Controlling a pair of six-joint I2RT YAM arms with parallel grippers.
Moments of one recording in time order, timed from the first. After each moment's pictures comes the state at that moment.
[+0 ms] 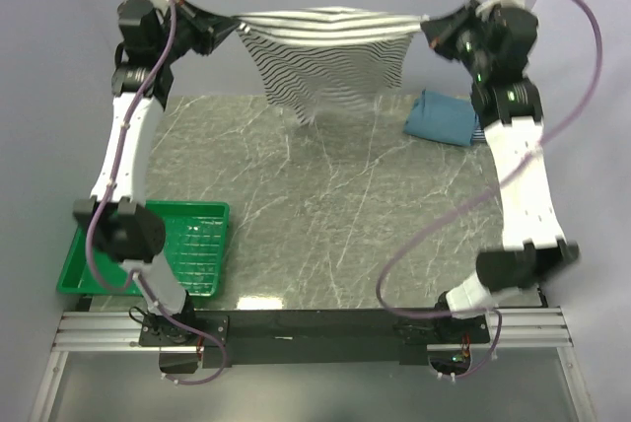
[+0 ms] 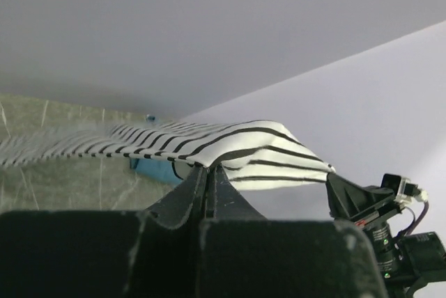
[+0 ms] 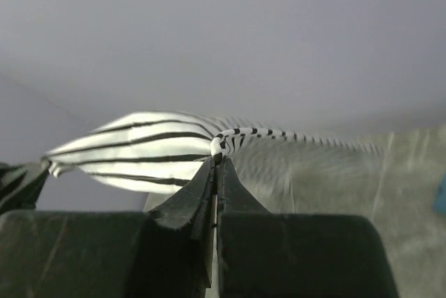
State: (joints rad) left arm -0.05 1.82 2.09 -0.24 0.53 -1.08; right arm 0.09 1.63 2.06 -0.42 -0.17 0.61
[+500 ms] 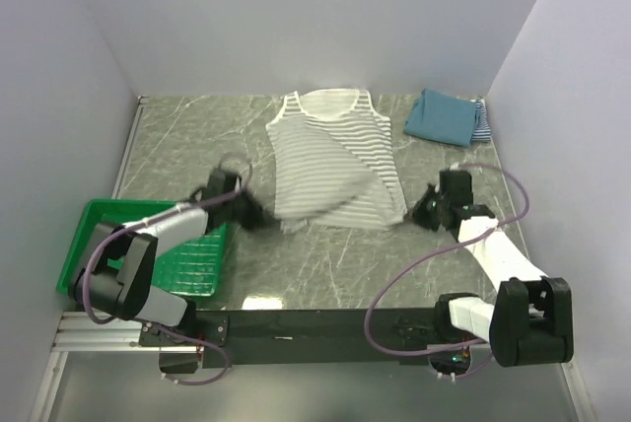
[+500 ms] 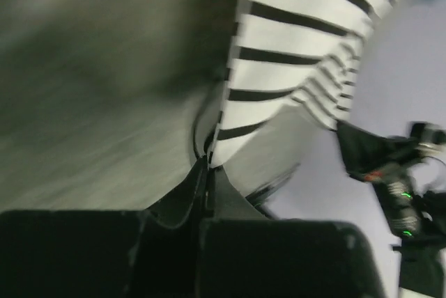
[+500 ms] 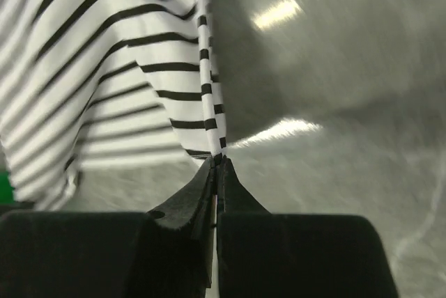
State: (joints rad) left arm -0.32 1.43 0.72 -0.06 0.47 -1.15; right arm 0.04 1.14 0.64 -0.37 -0.18 0.68
